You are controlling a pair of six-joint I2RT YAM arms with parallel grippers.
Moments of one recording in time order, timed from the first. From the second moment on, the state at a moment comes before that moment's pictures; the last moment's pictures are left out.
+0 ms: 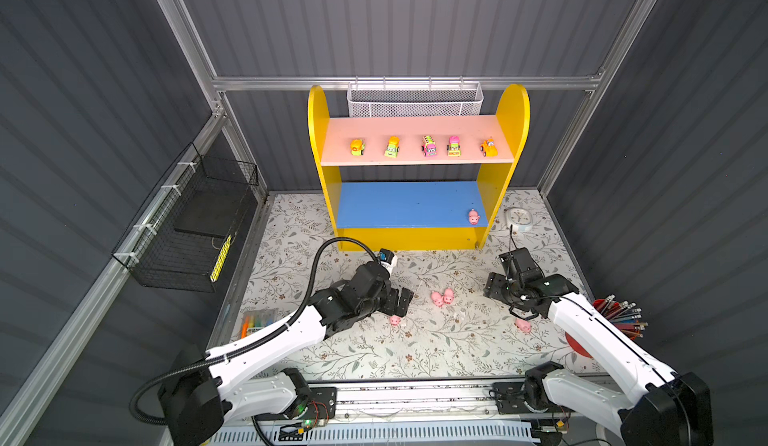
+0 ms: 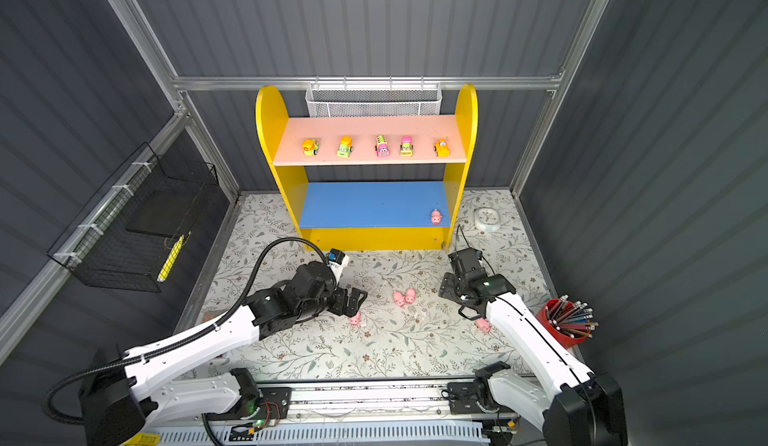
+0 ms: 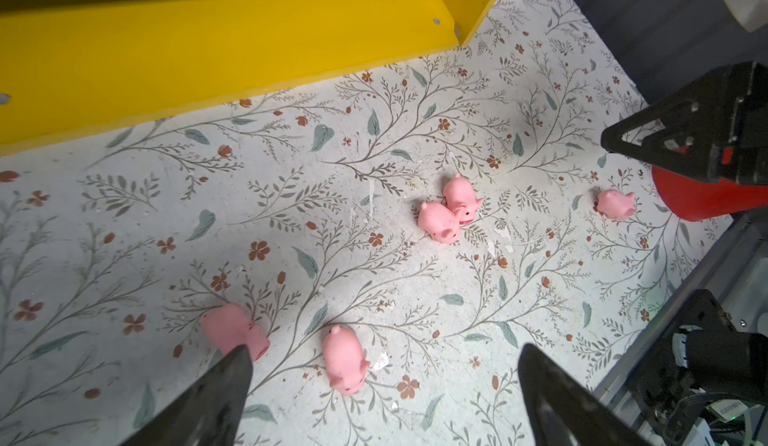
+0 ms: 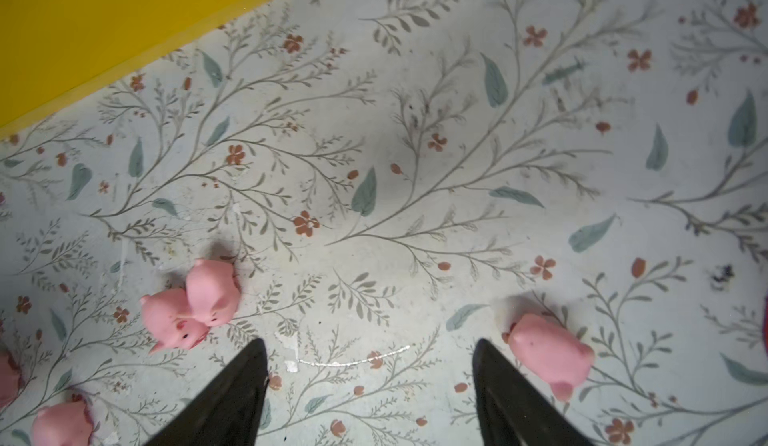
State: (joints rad) left arm -0.92 1.20 0.82 -0.35 -0.06 -0.43; right arm 0.29 1.06 0.73 -0.79 0.16 0.68
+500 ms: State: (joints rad) left arm -0.84 1.29 0.73 -0.21 0.06 -0.40; right arm 0.04 1.12 0.64 -0.81 0.12 0.80
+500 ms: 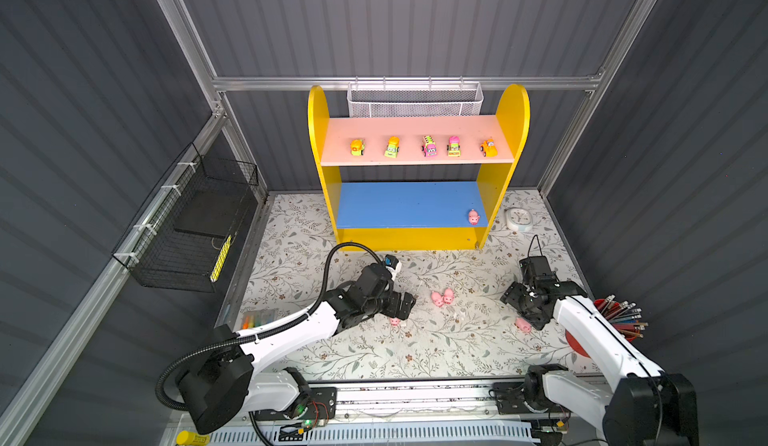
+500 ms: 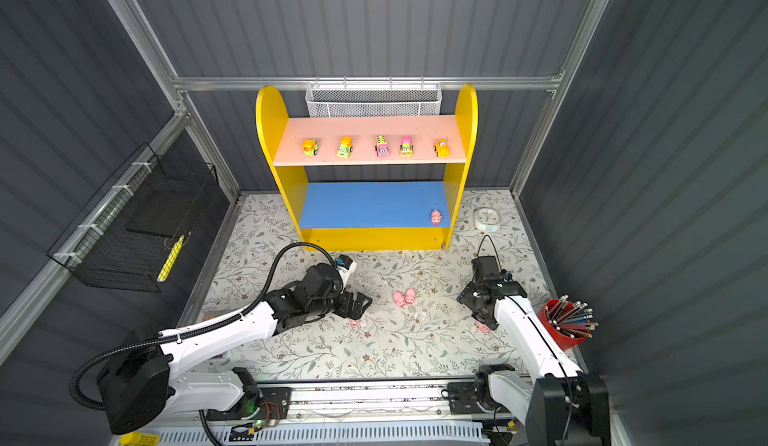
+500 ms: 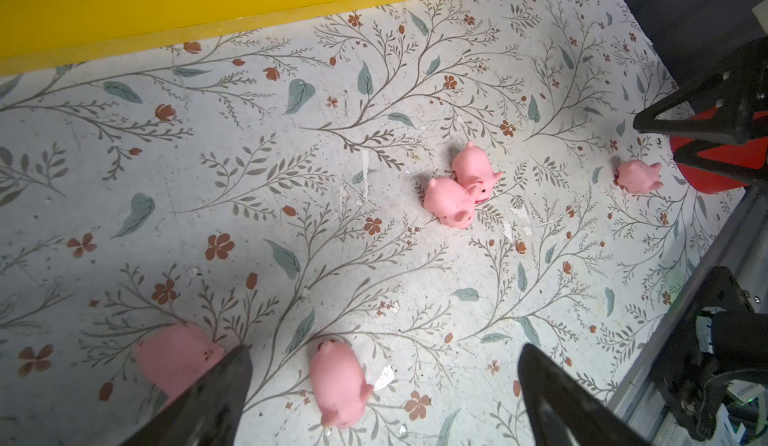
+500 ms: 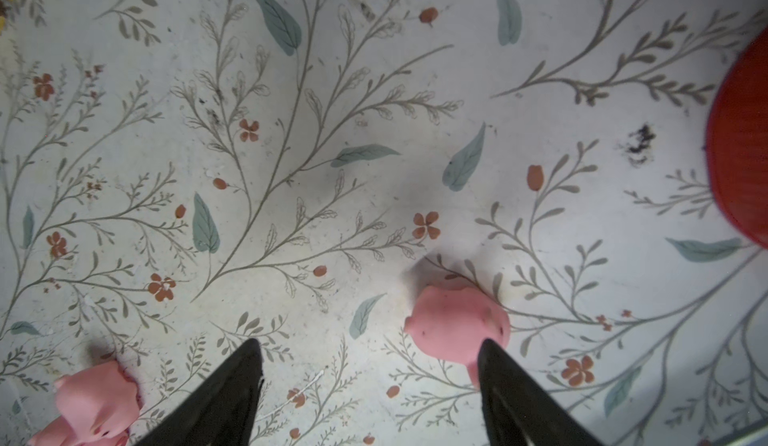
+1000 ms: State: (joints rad) left arm -0.81 1.18 0.71 -0.22 0.07 -0.39; right arm -0.05 1.14 0.60 -0.79 0.04 0.77
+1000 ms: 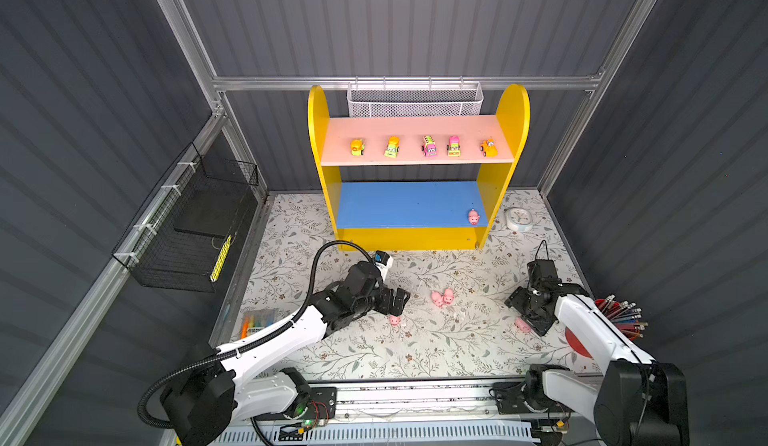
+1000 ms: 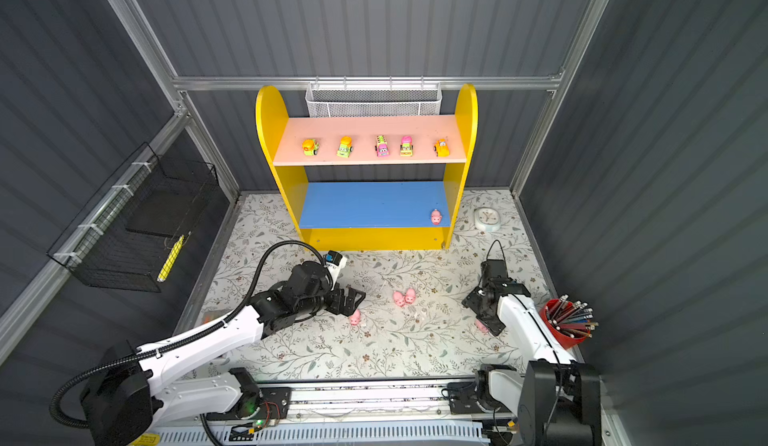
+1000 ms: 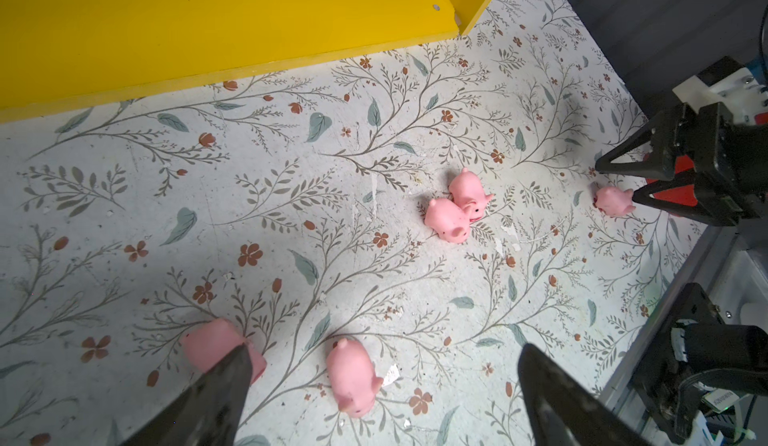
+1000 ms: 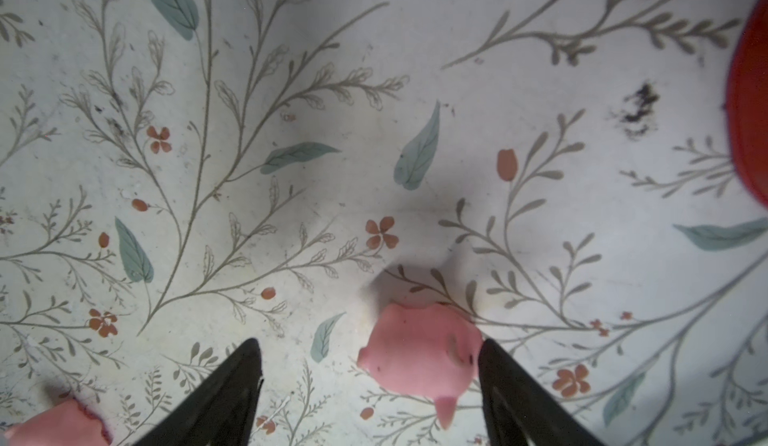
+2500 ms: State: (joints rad) left arm -0.80 1.02 0.68 -0.33 0.06 -0.39; right arm -0.03 1.23 0.69 -0.83 -0.01 0.64
